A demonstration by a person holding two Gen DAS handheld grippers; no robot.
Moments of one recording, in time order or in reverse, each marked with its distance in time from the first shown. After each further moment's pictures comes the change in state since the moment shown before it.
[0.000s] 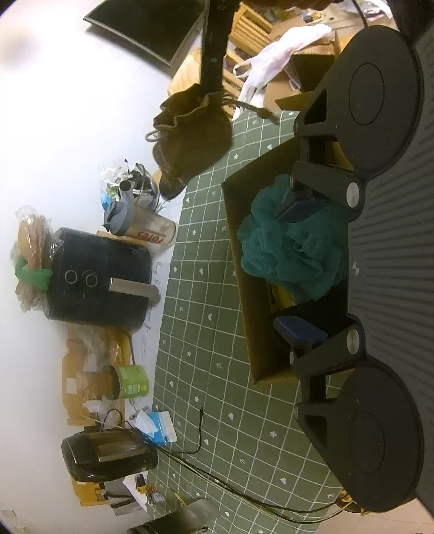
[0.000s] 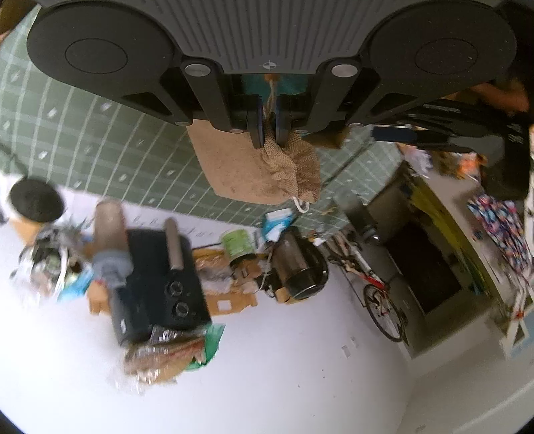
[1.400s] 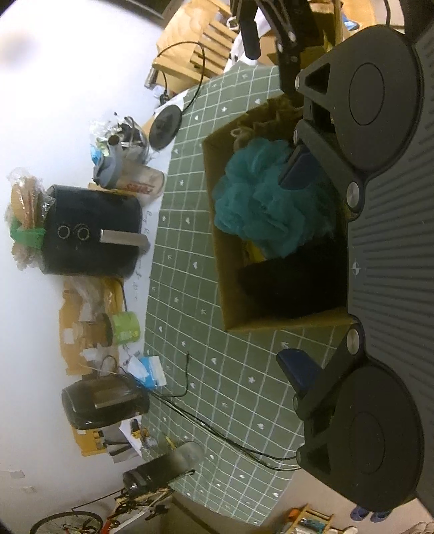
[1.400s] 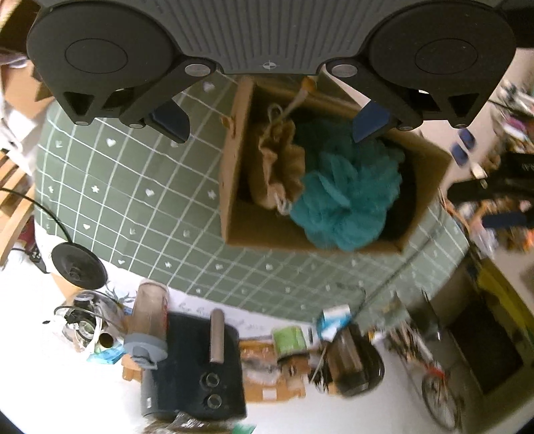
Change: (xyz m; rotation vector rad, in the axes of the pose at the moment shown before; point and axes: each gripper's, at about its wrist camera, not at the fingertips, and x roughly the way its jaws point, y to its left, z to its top) left arm -0.021 -0.015 -0.018 -0.018 0.019 0.226; right arm 0.046 0.029 -0.044 -0.079 0.337 -0.314
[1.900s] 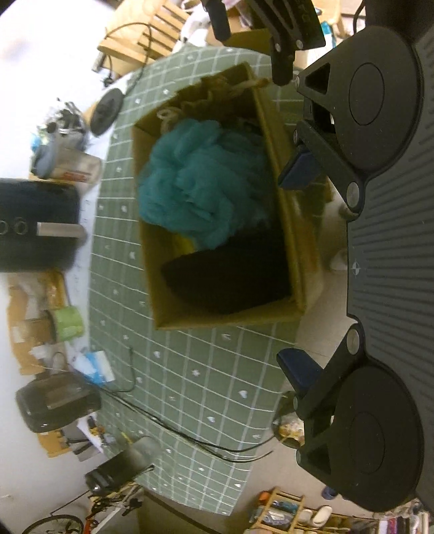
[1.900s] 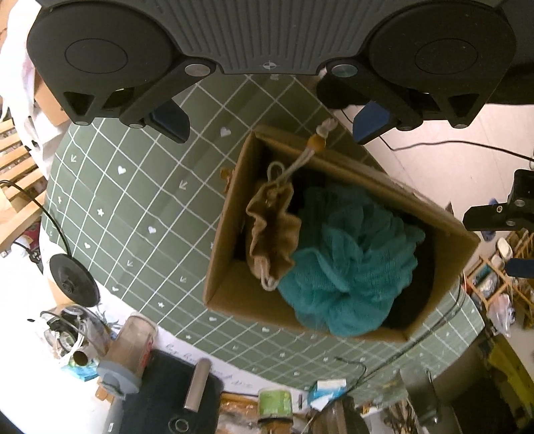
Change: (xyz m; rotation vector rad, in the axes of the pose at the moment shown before) left arm 0.015 -0.005 -0.023 0.031 0.197 0.060; right arm 0.028 0.026 -0.017 -0.146 0.202 -0.099
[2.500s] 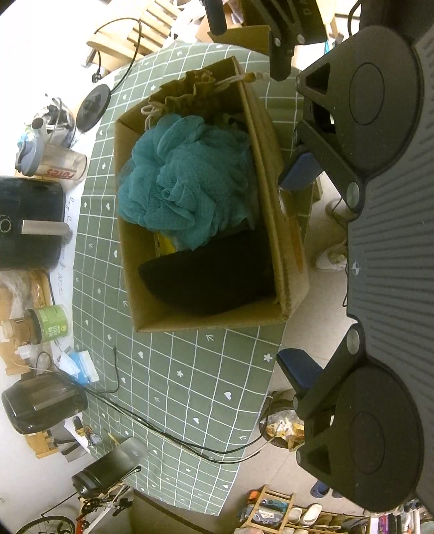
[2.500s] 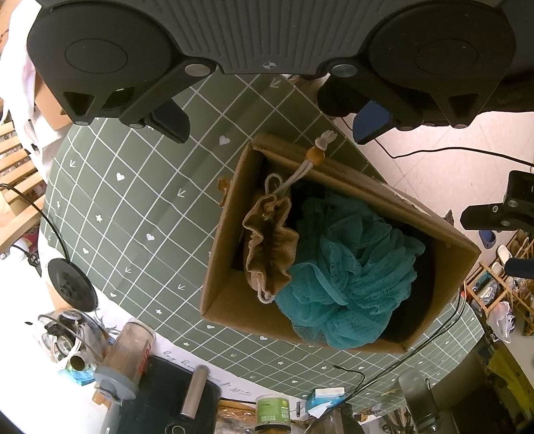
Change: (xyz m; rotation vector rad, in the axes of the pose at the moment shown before) left arm 0.008 -0.002 -0.003 -0.004 0.068 0.010; right arm 0.001 0.001 -0.004 -0.003 0.015 0.000
